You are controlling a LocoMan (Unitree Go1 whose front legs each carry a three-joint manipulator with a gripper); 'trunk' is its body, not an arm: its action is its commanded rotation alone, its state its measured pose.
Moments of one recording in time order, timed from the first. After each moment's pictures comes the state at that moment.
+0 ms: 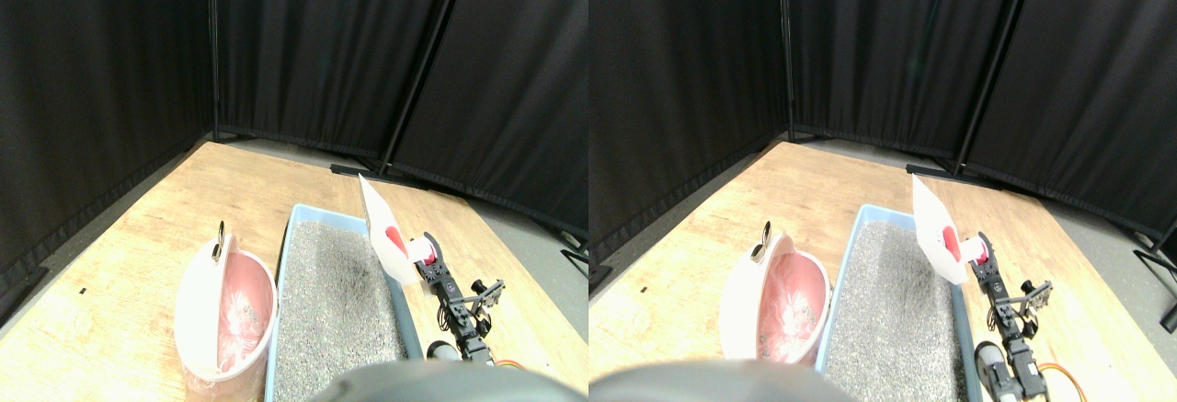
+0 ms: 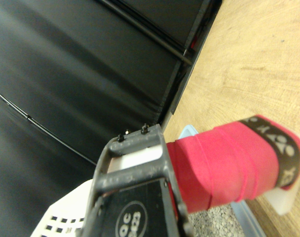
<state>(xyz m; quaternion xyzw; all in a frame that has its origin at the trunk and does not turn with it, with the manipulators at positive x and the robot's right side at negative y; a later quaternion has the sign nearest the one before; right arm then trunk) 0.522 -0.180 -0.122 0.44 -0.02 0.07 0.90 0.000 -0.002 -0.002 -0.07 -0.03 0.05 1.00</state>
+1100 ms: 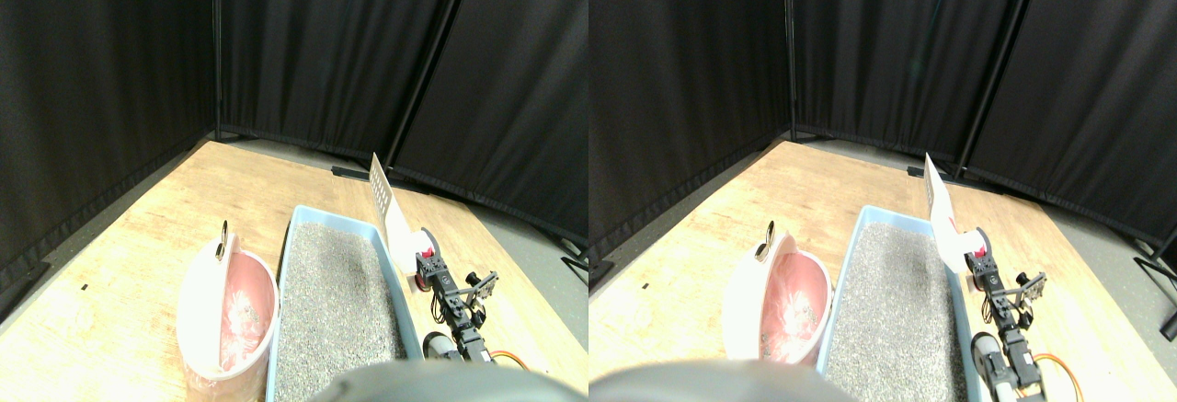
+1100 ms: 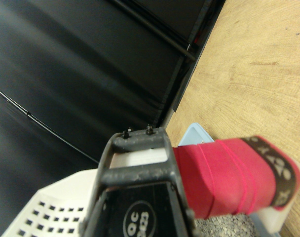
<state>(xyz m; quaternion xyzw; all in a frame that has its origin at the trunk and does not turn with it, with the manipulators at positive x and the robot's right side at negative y) 0.531 -0.173 -0.119 0.48 -0.01 0.07 0.88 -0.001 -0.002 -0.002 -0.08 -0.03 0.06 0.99</state>
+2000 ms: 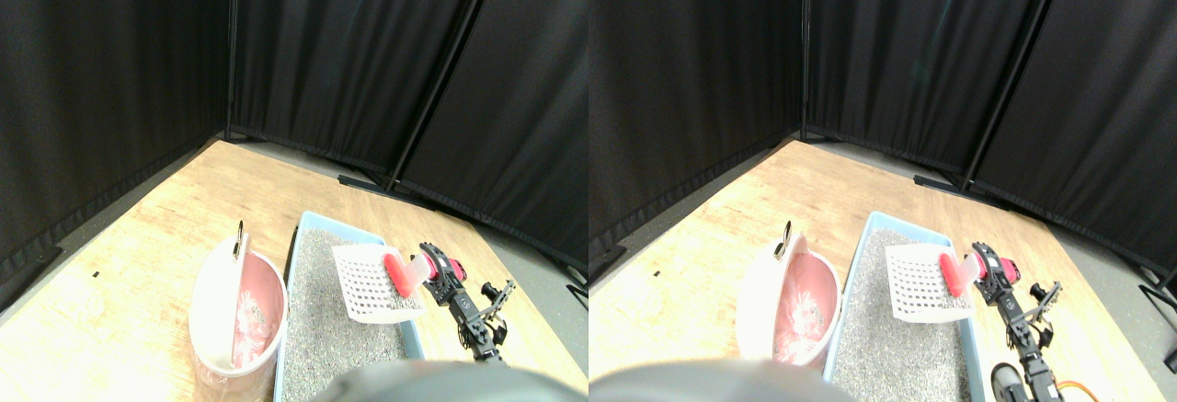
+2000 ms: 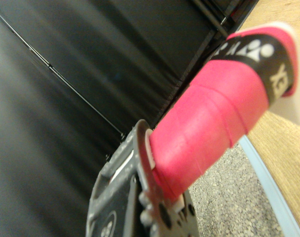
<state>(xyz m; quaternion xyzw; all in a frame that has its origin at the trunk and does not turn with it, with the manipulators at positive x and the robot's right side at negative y) 0.508 -0.153 -0.103 0.10 -0.02 0.19 0.98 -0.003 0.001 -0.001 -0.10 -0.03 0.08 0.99</state>
